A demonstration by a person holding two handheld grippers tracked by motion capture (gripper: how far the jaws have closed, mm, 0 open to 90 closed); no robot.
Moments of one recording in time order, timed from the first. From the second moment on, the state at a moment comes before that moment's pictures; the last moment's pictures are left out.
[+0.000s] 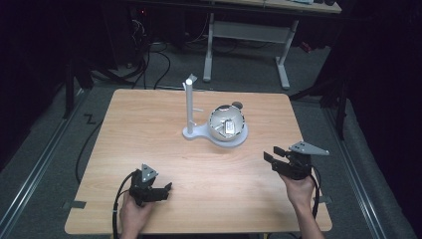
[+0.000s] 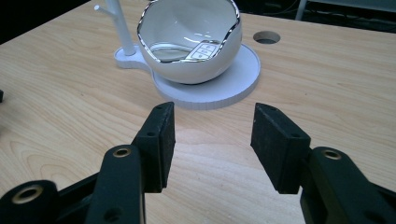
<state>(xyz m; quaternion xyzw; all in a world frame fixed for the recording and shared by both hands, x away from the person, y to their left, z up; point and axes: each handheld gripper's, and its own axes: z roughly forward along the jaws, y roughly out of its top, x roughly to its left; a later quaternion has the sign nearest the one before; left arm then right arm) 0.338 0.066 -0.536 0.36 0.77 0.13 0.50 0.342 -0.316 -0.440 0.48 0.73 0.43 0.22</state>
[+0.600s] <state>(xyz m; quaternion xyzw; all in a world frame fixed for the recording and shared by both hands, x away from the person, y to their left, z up) 0.338 0.066 -0.536 0.36 0.77 0.13 0.50 0.335 -0.305 -0.458 0.48 0.73 0.44 0.21</state>
